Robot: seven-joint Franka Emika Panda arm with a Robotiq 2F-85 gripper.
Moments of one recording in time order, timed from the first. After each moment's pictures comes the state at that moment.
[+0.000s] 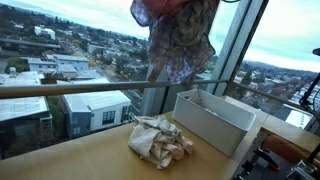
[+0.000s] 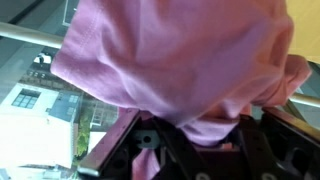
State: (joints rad) arm 0.31 0.28 0.20 -1.29 -0.09 1.99 0.11
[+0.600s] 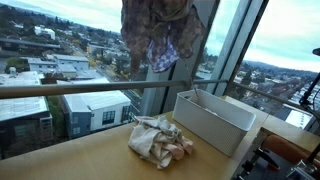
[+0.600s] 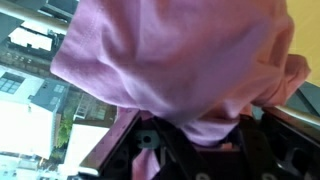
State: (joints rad) arm 0.49 0.48 0.22 -0.88 -0.18 1.79 0.14
